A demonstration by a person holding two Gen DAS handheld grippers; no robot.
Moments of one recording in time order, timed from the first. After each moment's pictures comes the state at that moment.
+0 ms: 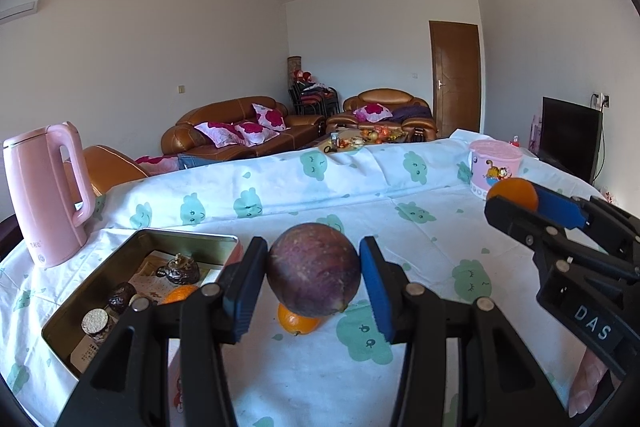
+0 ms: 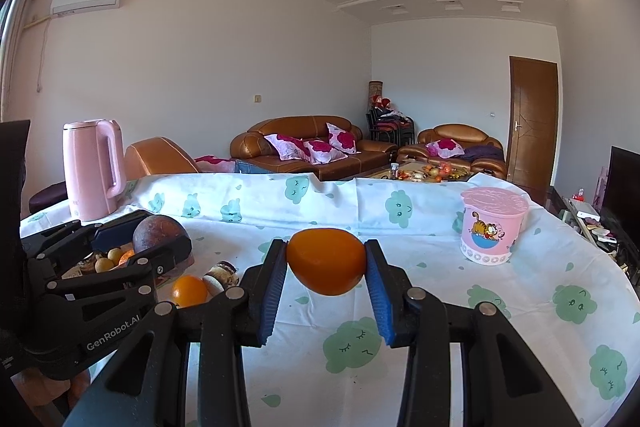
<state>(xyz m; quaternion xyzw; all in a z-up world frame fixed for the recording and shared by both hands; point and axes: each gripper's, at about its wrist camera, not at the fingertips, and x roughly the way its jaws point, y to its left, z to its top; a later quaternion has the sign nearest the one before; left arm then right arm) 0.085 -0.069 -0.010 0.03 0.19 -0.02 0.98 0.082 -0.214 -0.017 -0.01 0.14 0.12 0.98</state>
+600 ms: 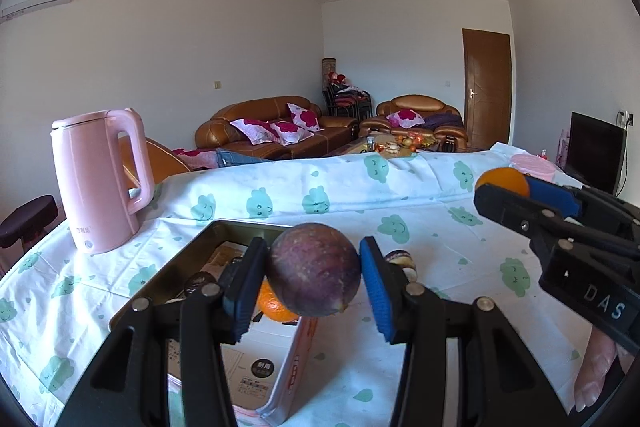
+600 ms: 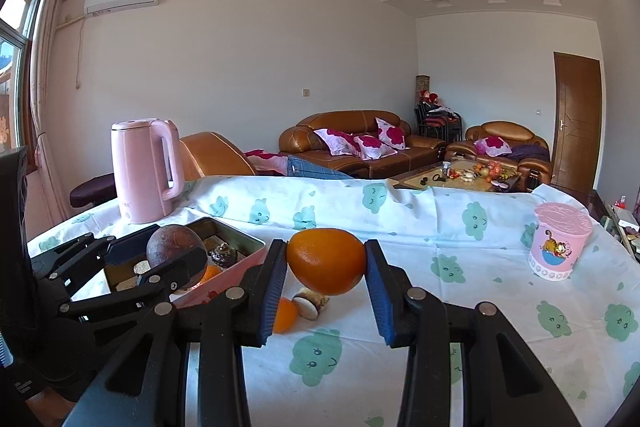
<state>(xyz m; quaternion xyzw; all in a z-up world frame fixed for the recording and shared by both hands) 0.061 -0.003 0.001 0.01 0.19 0.04 0.98 0.084 -0.148 0.007 -0.02 0.15 0.21 0.97</state>
